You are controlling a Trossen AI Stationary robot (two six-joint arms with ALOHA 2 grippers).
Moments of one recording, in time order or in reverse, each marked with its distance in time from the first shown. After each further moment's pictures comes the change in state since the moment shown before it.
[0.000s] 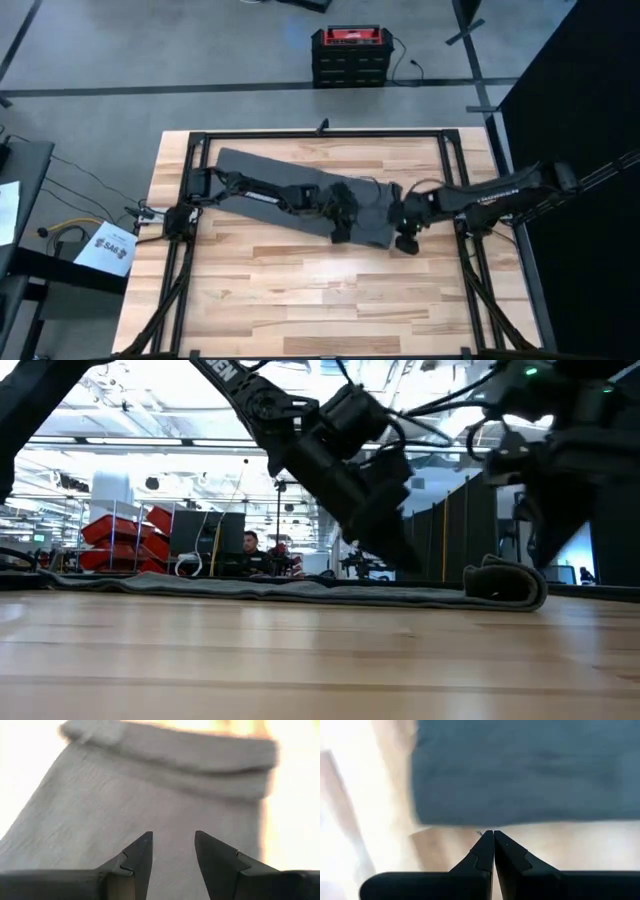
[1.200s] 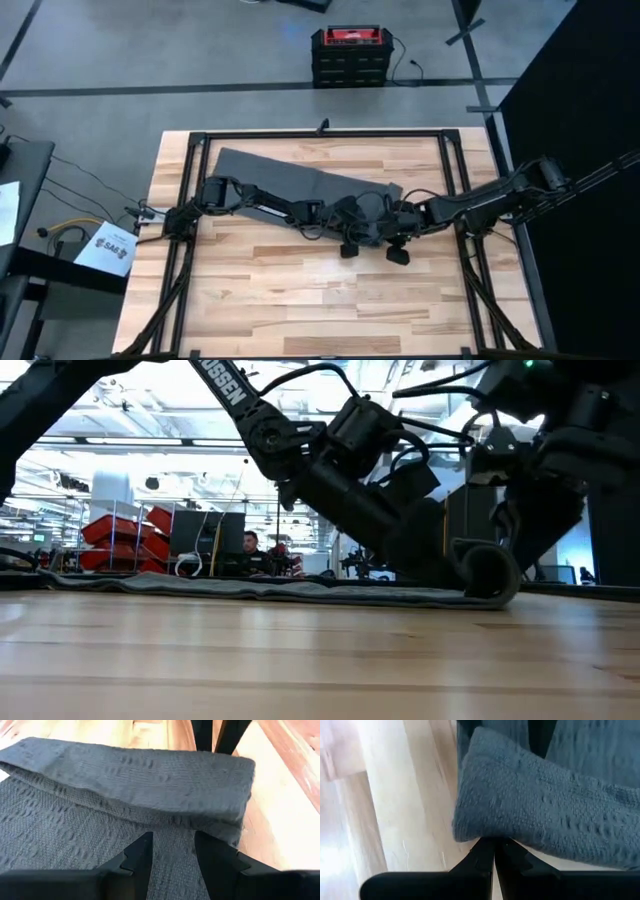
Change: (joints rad) left arm -0.052 0.124 0.012 0.260 0.003 -0.033; right arm 0.067 0.125 0.006 0.227 0.037 -0.030
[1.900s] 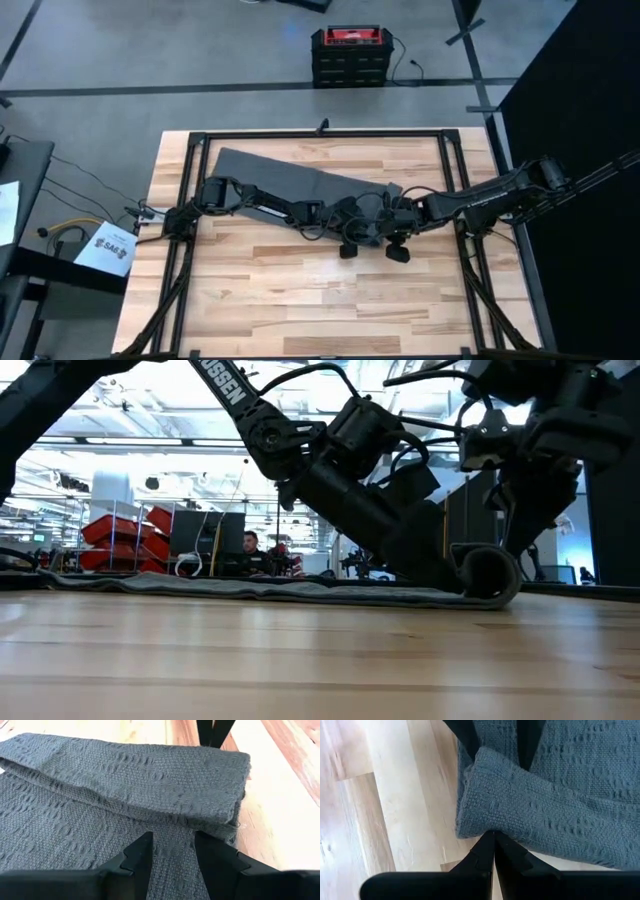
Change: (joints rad) left arm -0.001 0.000 0.000 -0.013 0.000 0.004; right arm -0.004 0.000 0.102 -0.145 0.000 -0.033
